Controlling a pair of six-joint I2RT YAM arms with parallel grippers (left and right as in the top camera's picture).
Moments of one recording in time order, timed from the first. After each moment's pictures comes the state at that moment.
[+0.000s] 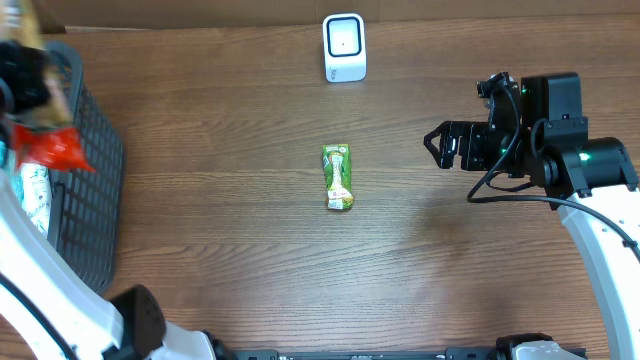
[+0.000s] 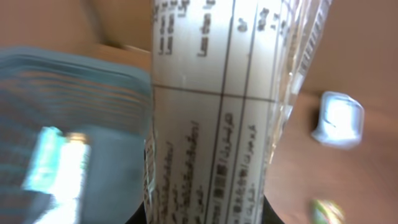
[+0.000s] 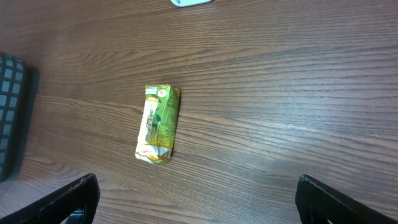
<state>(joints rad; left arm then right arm) 0.45 1.71 2.53 -1.51 0.24 0.05 0.12 1.35 1.31 -0.91 -0.38 0.17</state>
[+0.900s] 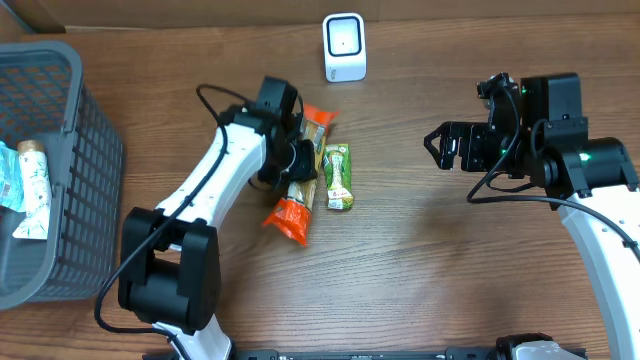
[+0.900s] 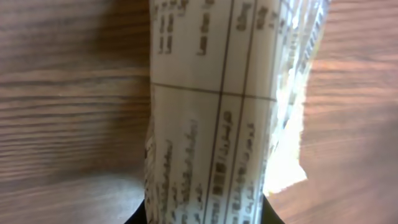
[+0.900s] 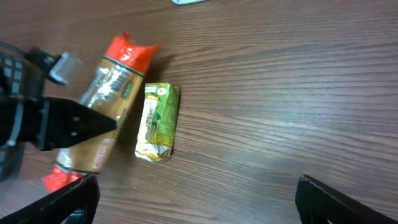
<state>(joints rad) -0.29 1.85 1.37 -0.90 0.25 -0.35 0.12 1.35 1.31 -0.91 -0.38 0.17</state>
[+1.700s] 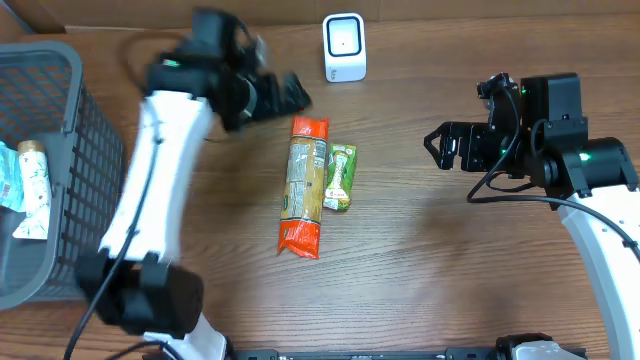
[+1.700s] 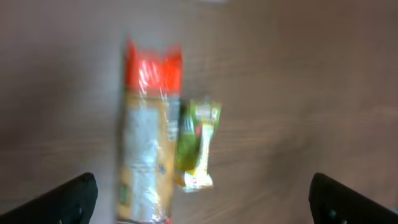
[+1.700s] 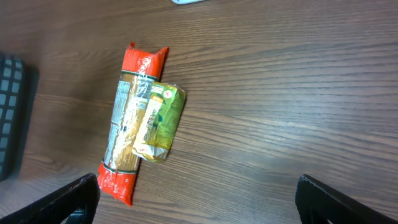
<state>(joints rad) -0.11 1.80 1.89 -1.20 0.37 -0.29 0.12 1.35 1.31 -0.91 -0.38 0.17</state>
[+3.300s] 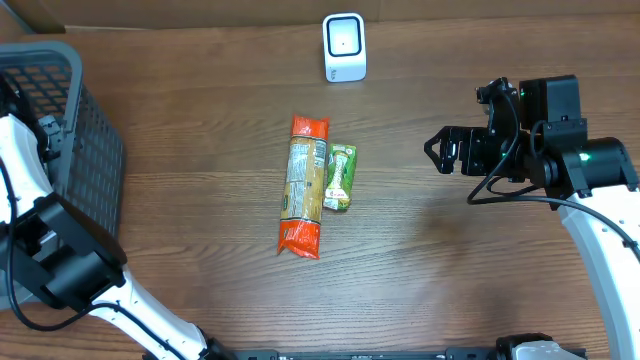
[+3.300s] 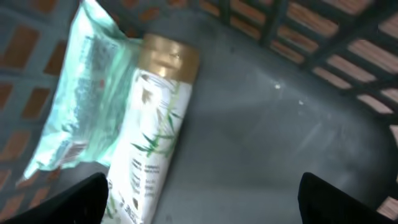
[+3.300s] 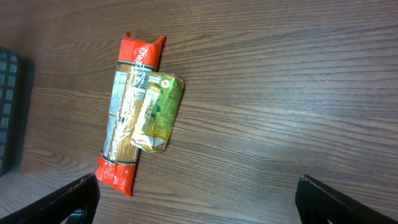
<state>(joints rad) 0.66 2.14 1.92 -0.91 -0.19 0.08 0.12 1.35 1.31 -0.96 -0.38 0.17</state>
